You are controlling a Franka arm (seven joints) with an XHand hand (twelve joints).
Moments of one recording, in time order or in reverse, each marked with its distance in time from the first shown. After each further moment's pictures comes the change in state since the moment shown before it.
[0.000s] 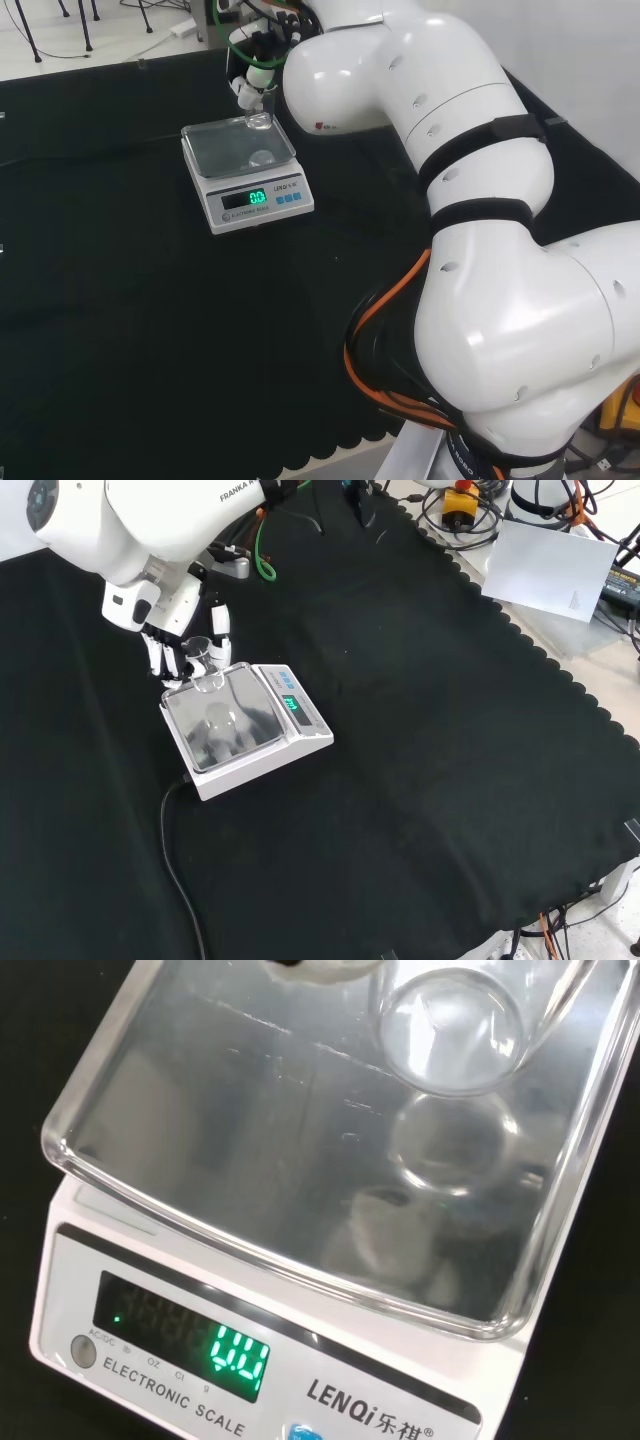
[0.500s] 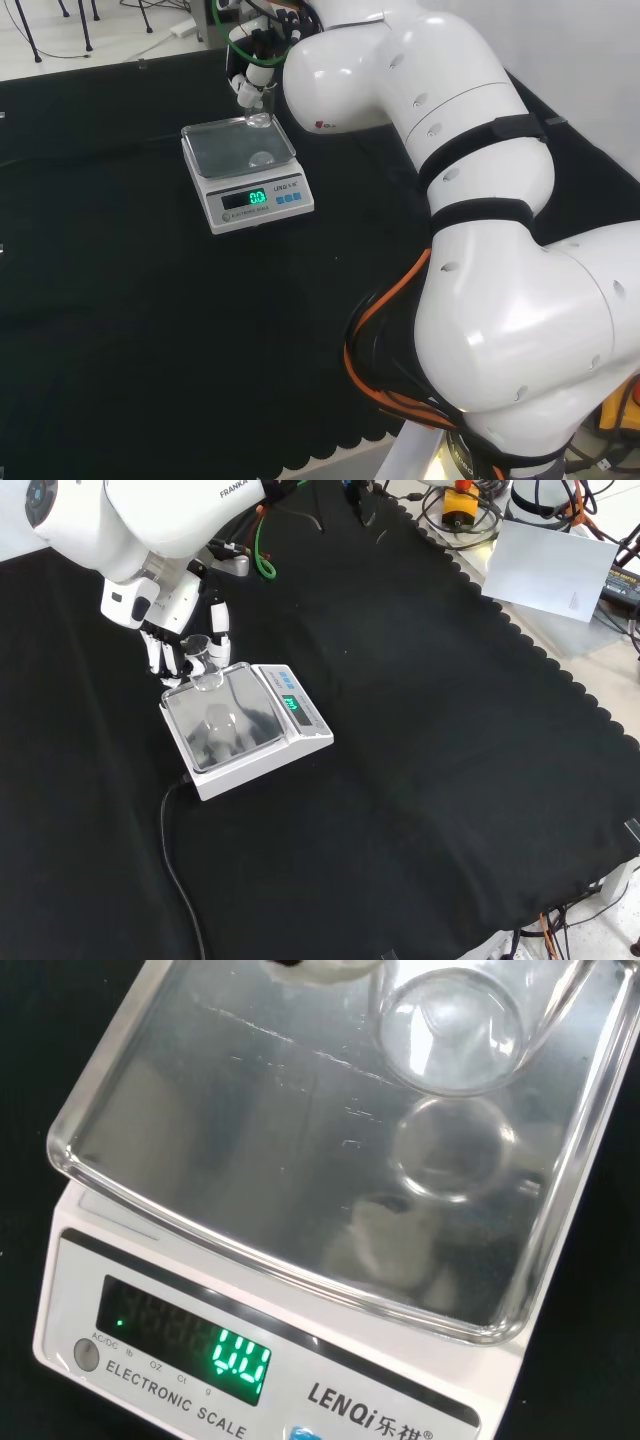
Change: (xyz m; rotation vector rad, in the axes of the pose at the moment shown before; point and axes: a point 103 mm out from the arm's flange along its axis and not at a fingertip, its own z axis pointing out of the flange) arm 0.000 -0.001 -0.002 -0.003 -0.001 0.000
